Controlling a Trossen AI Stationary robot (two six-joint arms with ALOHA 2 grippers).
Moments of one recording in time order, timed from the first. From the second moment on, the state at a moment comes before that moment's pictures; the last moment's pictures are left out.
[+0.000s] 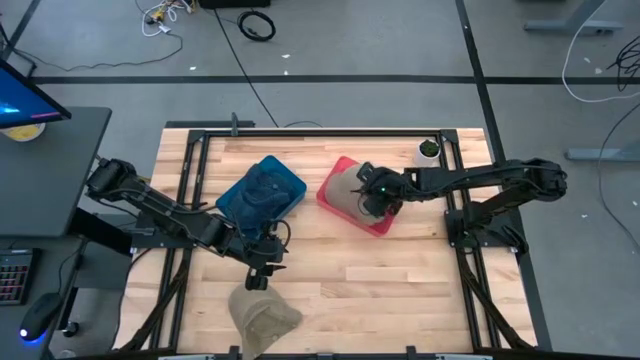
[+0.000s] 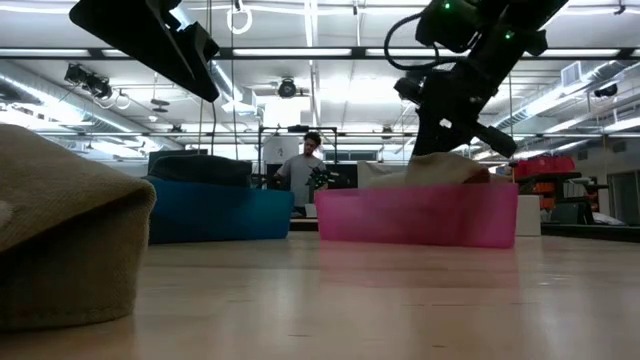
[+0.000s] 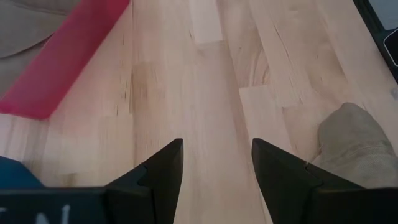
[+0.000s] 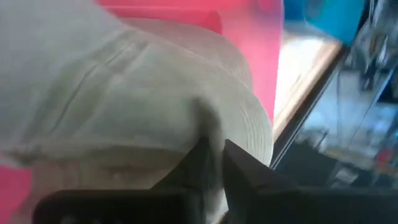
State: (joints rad) left arm -0.44 1.37 0.90 -0.36 -0.27 -0.20; right arm -0.14 1.36 0.81 -0.37 0.28 -1.17
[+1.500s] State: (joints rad) left arm -0.78 1.62 0.91 -0.41 -0.24 -1.08; right arm 0.14 1.35 0.87 -0.37 0.63 -0.51
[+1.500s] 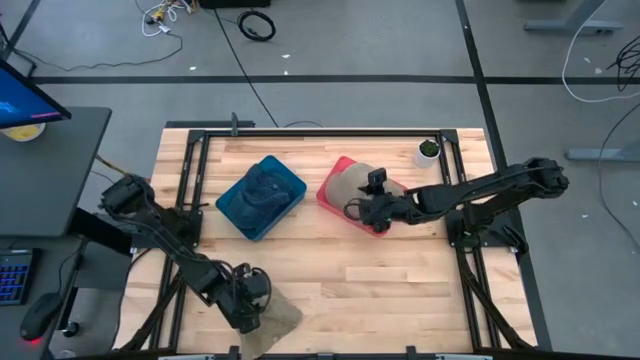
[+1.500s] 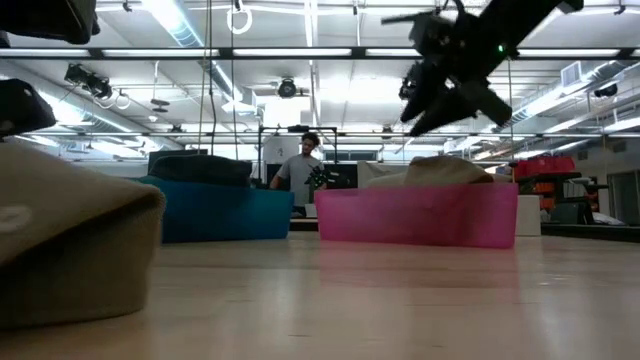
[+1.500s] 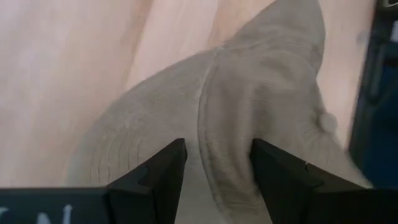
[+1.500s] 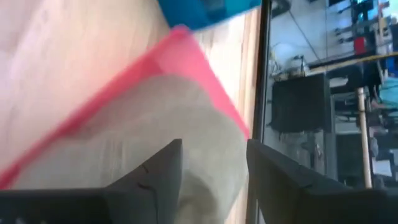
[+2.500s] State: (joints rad) left arm -0.37 1.56 1.00 -0.28 -0.36 -0.37; right arm 0.23 1.60 0.96 0.19 0.08 0.05
